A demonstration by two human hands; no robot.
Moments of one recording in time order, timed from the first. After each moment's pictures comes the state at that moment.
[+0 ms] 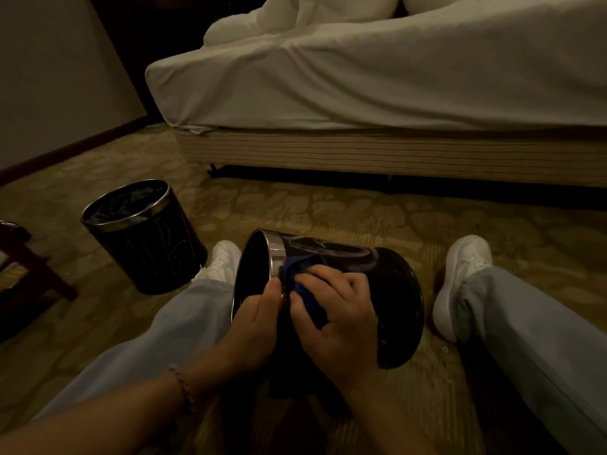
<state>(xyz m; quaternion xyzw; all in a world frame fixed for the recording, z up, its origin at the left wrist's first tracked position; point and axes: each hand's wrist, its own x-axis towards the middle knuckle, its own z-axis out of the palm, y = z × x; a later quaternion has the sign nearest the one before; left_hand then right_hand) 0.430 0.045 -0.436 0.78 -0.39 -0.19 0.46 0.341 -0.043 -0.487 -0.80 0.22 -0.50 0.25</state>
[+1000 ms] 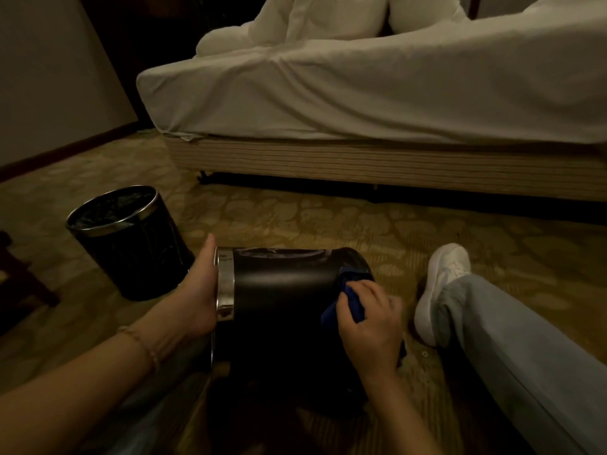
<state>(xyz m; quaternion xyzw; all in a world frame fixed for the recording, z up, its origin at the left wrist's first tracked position) 0.505 0.029 -0.419 0.64 -0.01 -0.44 0.63 0.315 -0.105 -0.545 -0.76 0.40 -0.44 0.26</state>
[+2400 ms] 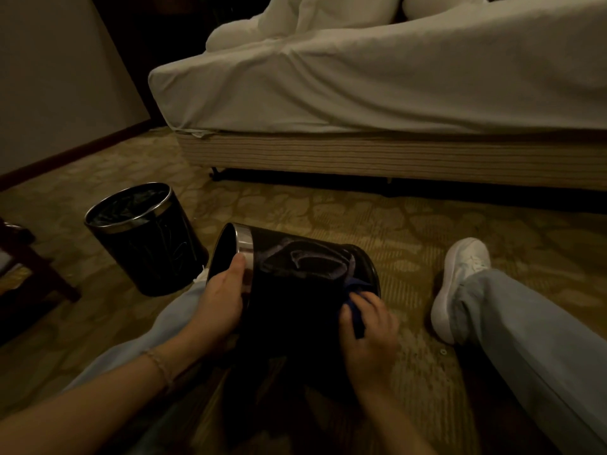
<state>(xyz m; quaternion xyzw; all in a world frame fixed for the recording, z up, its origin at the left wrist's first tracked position) 0.470 0.043 -0.428 0.78 -0.22 -0.18 0.57 0.335 -0.081 -0.585 -0.73 0.35 -0.51 0.27</state>
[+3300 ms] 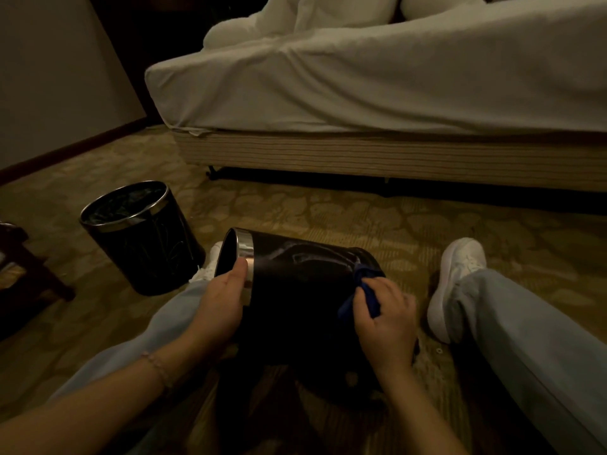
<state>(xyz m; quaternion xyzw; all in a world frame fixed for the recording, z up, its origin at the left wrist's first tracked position) 0.463 0.047 -0.428 0.80 -0.23 -0.15 0.53 0.319 -0.109 -0.556 -0.76 0.40 -0.43 0.28</state>
